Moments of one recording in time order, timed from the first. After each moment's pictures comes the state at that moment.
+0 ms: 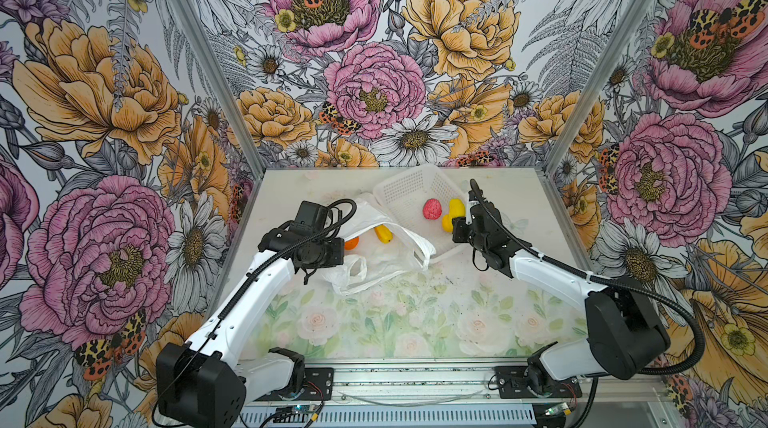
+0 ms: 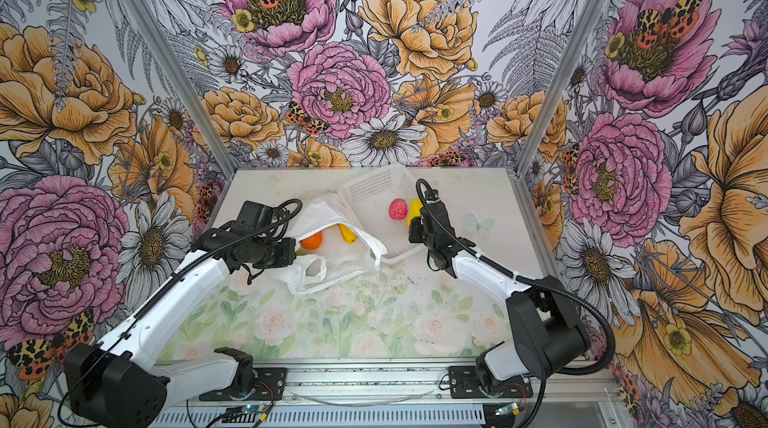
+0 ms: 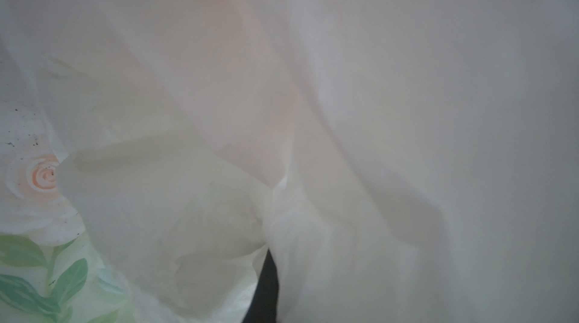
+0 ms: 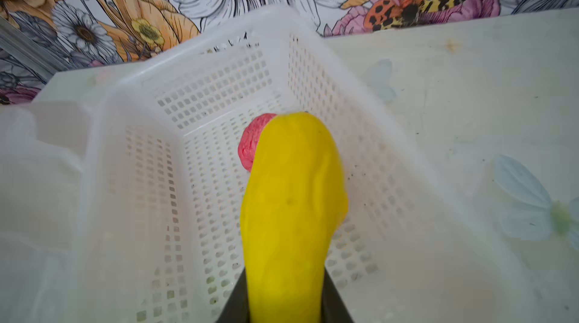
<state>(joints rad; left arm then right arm) -0.30 1.19 1.05 -0.93 0.12 -0.34 0.43 1.51 0.87 0.00 0.11 0.34</state>
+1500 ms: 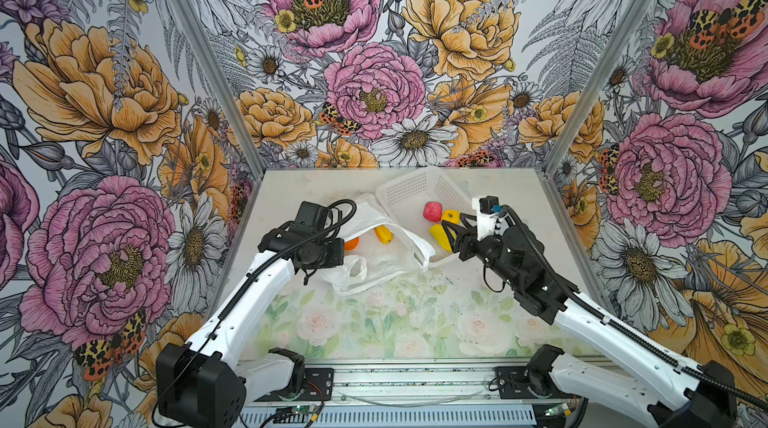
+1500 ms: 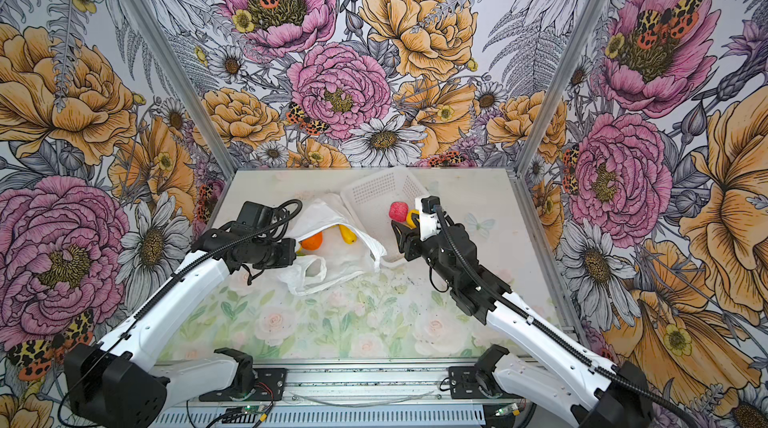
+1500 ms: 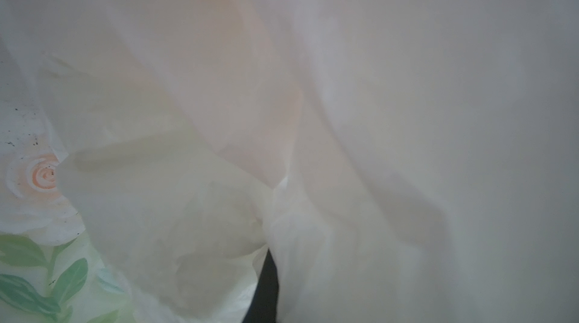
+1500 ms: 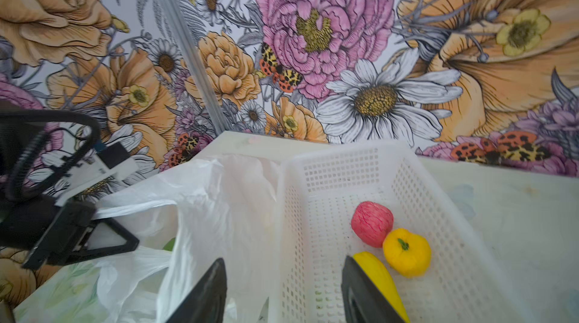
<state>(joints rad) -0.30 1.19 1.05 -0.93 0.12 -0.34 0.72 0.92 0.74 0.05 0.07 0.21</state>
